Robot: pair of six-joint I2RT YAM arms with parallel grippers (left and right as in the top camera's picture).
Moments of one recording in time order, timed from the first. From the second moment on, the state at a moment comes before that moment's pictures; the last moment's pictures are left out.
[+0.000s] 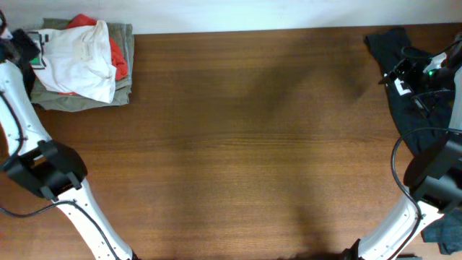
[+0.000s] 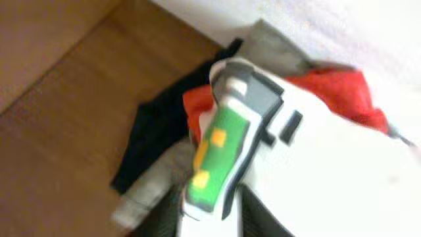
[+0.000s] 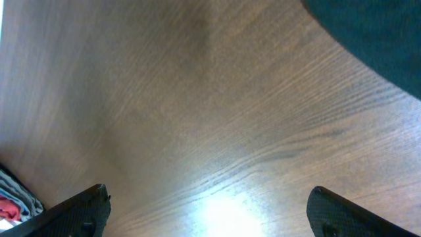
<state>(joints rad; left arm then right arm) 0.48 2.54 2.76 -1.03 0.02 -0.17 -0.50 2.15 2.08 -1.37 -0.41 0.32</state>
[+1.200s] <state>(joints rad) 0.21 2.59 2.50 -0.52 -0.03 -0.16 -0.50 2.15 2.08 -1.37 -0.41 0.32</state>
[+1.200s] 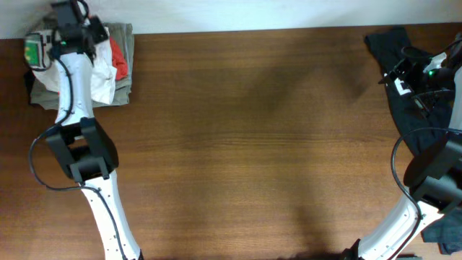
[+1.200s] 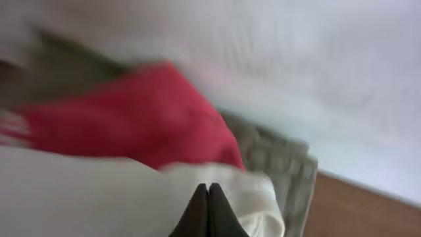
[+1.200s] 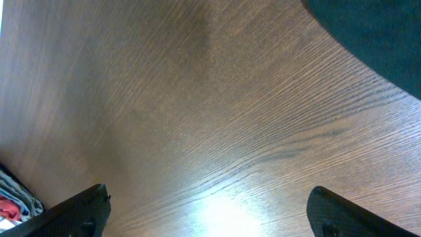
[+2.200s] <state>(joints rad) 0.20 2.16 2.73 -1.27 0.28 -0.18 -0.51 2.15 2.08 -1.49 -0.50 0.30</state>
